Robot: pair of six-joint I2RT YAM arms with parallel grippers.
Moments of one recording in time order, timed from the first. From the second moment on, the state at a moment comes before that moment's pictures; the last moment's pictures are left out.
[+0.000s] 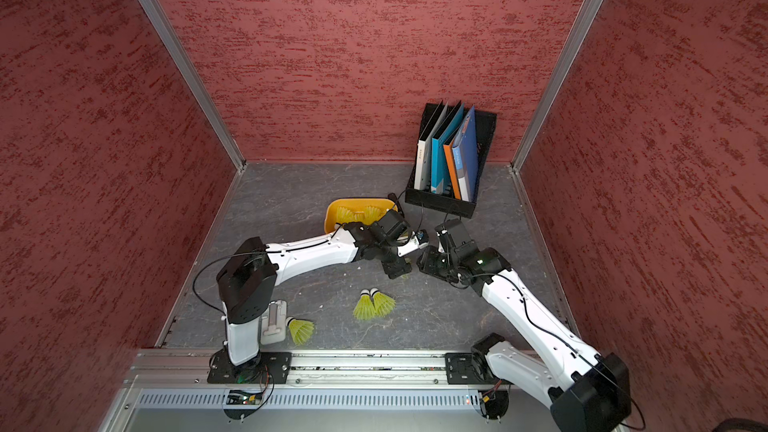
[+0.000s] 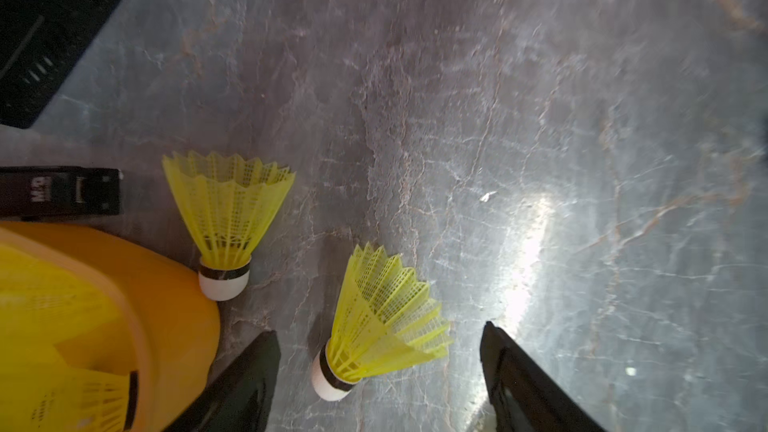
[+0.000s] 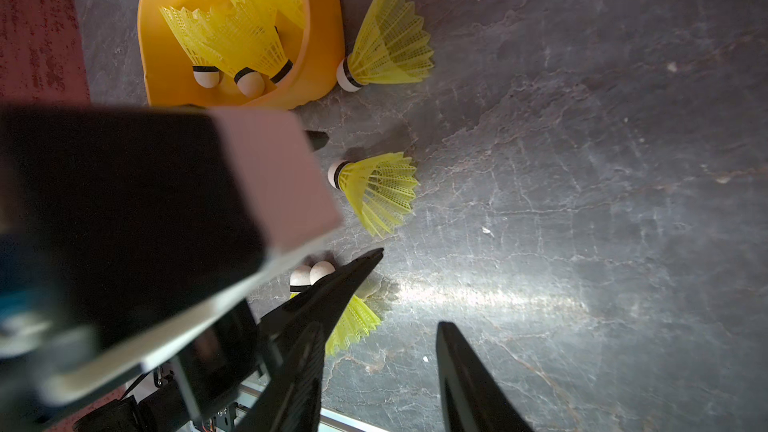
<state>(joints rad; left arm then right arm) -0.94 1.90 1.46 -0.56 0.11 0.26 0.49 1.02 0.85 -0.80 -0.16 0.79</state>
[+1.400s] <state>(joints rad) -0.77 1.82 1.12 -0.32 0.38 0.65 0.50 1.08 0.77 -0.64 -0.31 0.81</state>
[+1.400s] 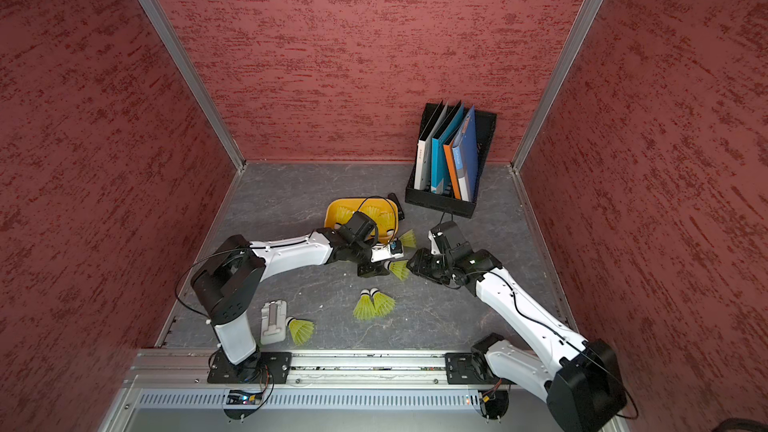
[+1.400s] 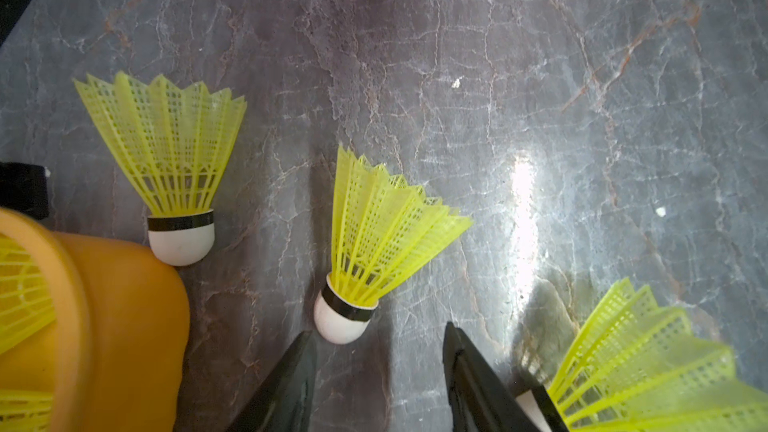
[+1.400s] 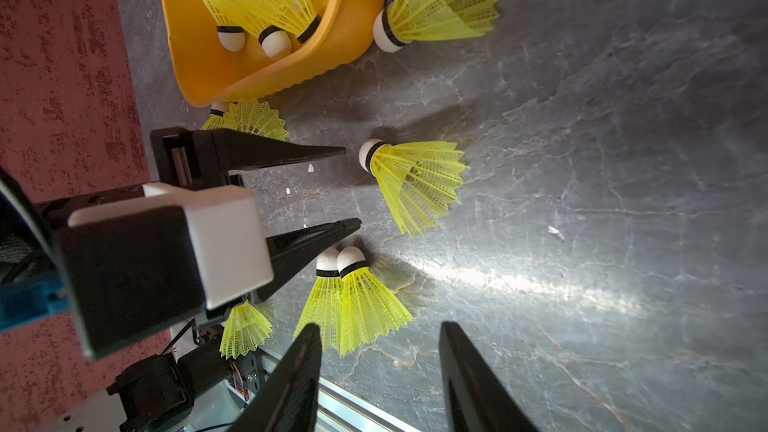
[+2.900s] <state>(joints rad) -0.79 1.96 1.21 -0.27 0.32 0.67 0.52 1.01 0.72 -0.64 -0.27 0.85</state>
